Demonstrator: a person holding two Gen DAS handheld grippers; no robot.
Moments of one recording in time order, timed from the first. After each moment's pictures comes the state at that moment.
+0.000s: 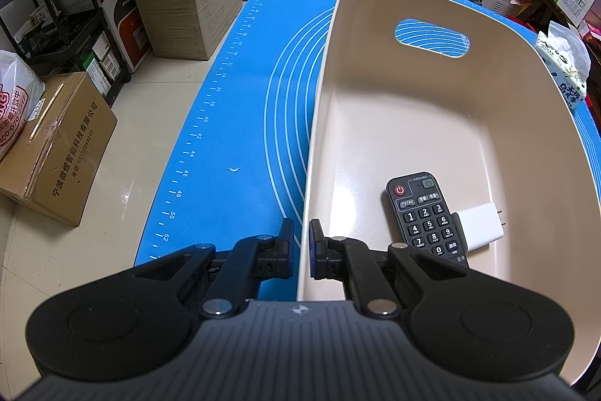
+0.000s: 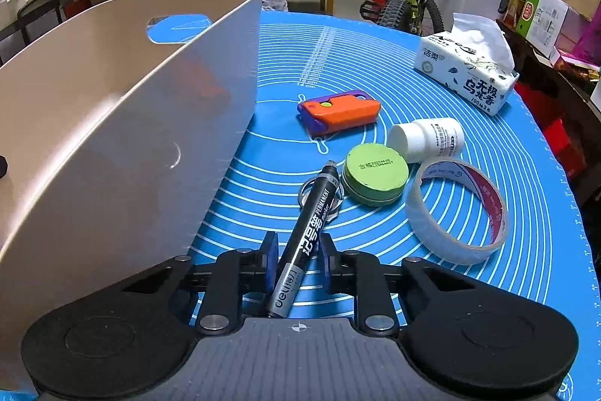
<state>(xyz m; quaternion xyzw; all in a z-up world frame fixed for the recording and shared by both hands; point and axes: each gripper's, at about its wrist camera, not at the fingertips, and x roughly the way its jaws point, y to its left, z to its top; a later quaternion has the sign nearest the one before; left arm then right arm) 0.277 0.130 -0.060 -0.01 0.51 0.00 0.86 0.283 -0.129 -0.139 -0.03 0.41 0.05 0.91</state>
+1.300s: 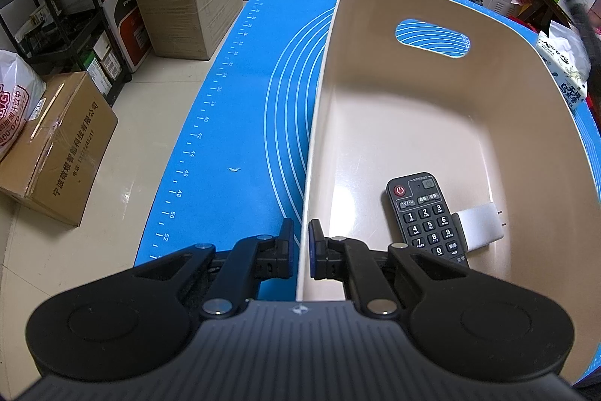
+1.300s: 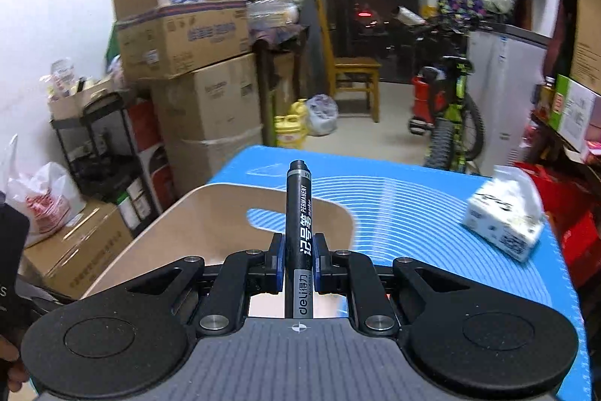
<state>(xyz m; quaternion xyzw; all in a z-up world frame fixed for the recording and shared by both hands) 0.276 0.128 -0.062 -0.01 0.51 0.00 0.86 0.290 -0.079 -0.002 0.00 0.27 0.13 0.95</state>
